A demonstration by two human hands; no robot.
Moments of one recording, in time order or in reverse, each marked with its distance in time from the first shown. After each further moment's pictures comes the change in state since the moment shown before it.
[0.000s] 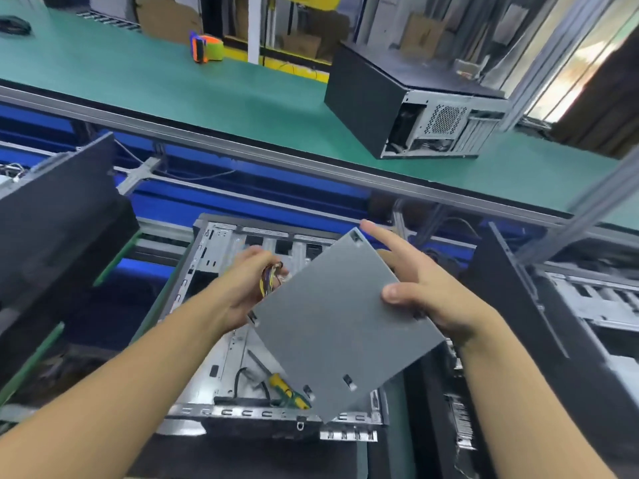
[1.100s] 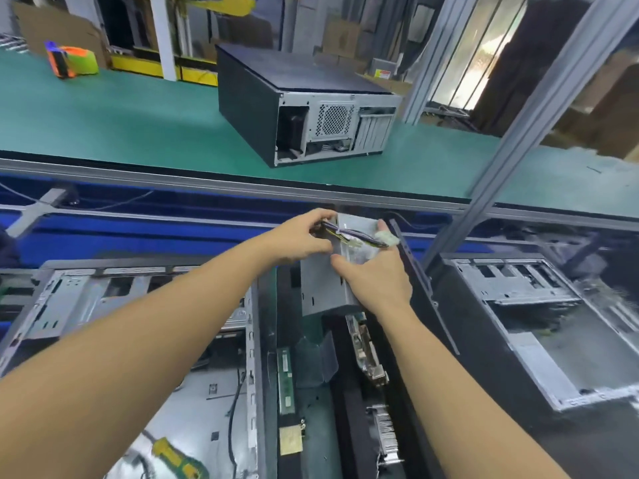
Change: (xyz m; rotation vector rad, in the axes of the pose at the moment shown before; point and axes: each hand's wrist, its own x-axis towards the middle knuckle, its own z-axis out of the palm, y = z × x) left_hand 0.099 0.014 0.265 1.050 -0.487 0.498; right_hand 0.002 0.070 -0.136 -0.391 0.992 0.276
